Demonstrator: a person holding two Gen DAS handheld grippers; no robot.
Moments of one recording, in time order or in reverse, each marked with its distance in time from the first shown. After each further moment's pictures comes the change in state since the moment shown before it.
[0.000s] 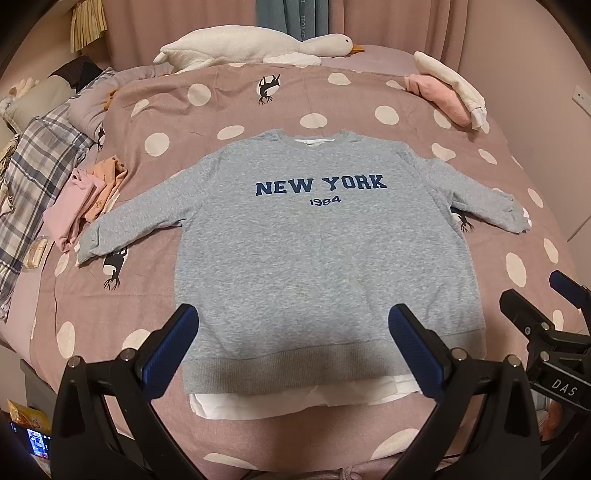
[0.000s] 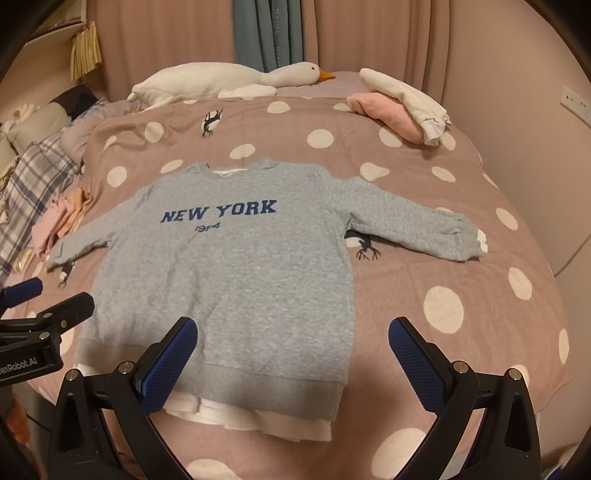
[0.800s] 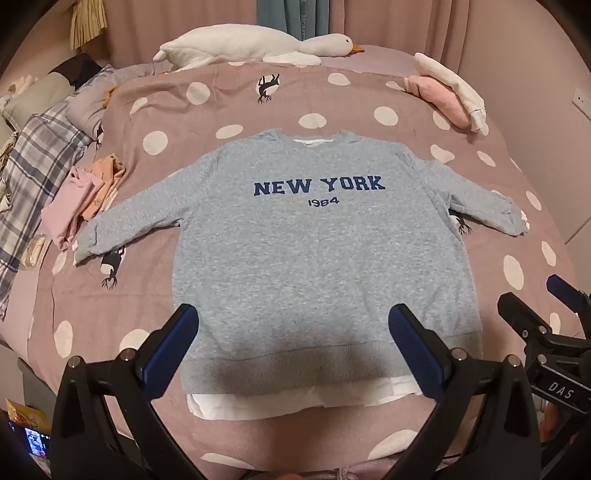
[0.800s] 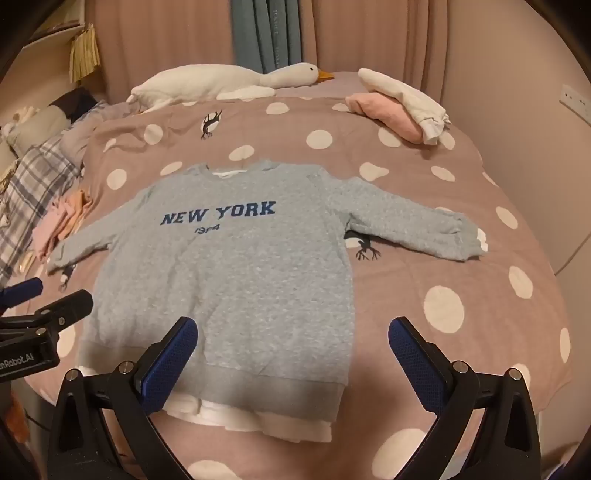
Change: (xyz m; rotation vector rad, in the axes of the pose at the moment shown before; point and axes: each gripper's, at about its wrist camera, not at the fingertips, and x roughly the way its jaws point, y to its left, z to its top) left arm -0.001 -0.001 0.006 -0.007 0.010 -0.007; right arm 0.000 -0.001 0.000 0.006 -0.003 0.003
